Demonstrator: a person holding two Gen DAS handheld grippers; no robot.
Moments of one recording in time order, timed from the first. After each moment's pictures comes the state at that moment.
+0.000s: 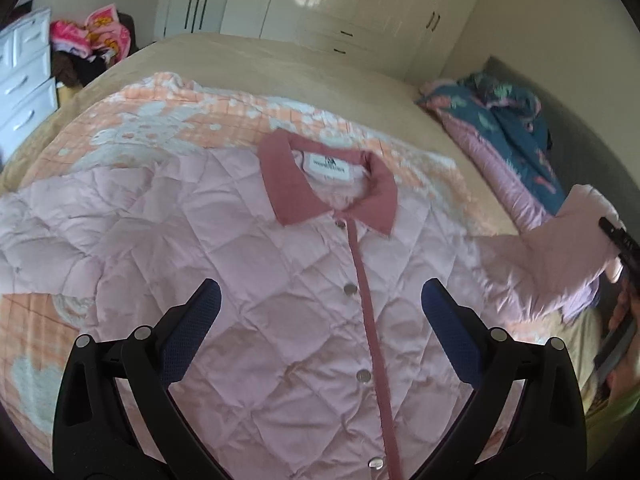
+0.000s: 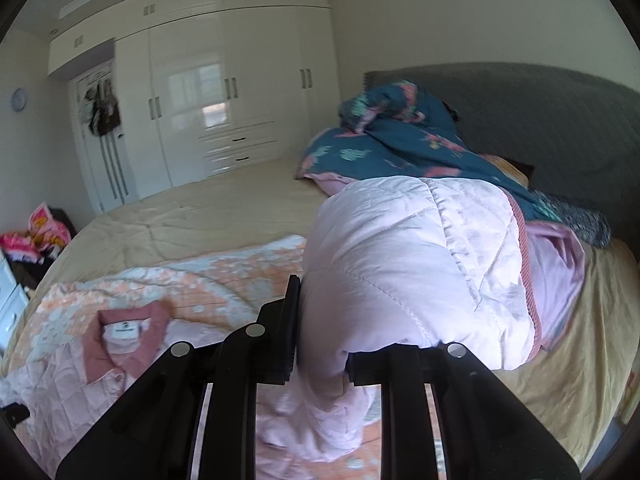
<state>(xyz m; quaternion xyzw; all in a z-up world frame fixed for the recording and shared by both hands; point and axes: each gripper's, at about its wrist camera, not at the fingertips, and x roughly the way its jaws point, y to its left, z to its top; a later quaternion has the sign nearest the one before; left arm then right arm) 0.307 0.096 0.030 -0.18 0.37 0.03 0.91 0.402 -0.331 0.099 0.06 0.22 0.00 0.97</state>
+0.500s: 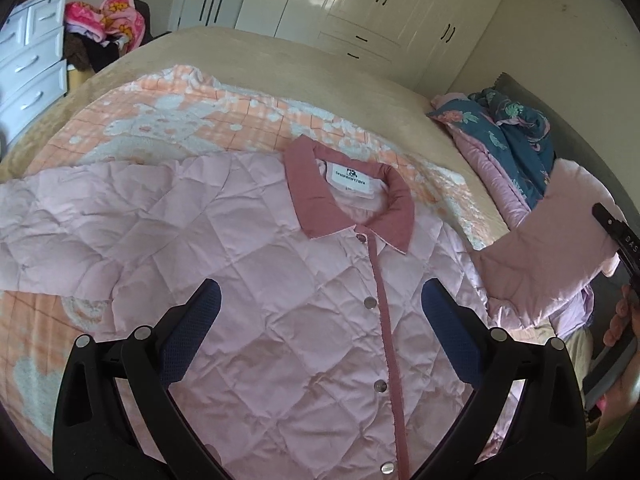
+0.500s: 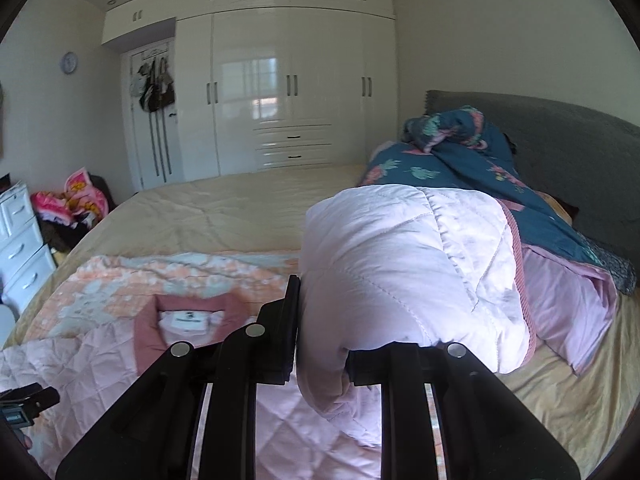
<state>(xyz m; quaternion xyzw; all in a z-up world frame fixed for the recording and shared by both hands) 0.307 0.128 0.031 -0.21 0.37 0.04 0.90 0.393 -0.203 0.119 -0.01 0.21 0.07 0.98</state>
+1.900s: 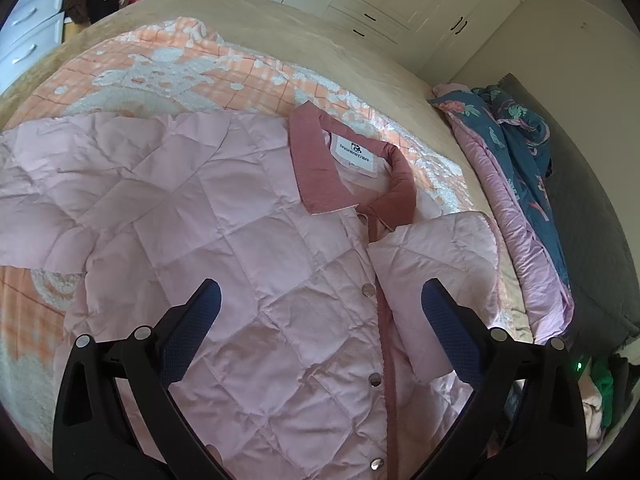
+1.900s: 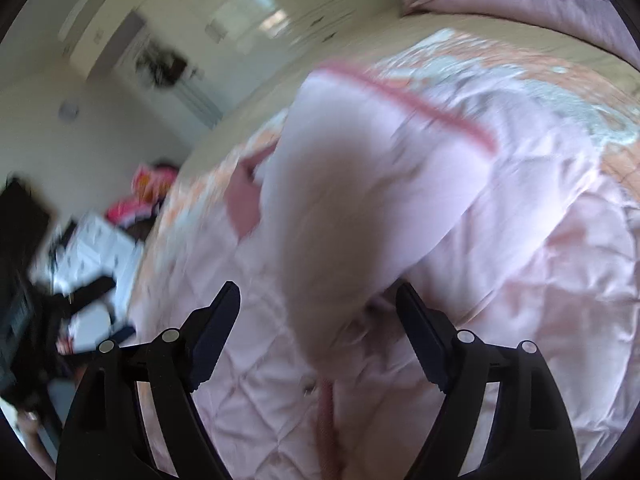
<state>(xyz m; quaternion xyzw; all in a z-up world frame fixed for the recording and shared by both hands) 0.319 0.148 0.004 -0.28 0.41 0.01 0.87 0.351 -0.152 -0.046 0.24 0.39 0.18 0.87</state>
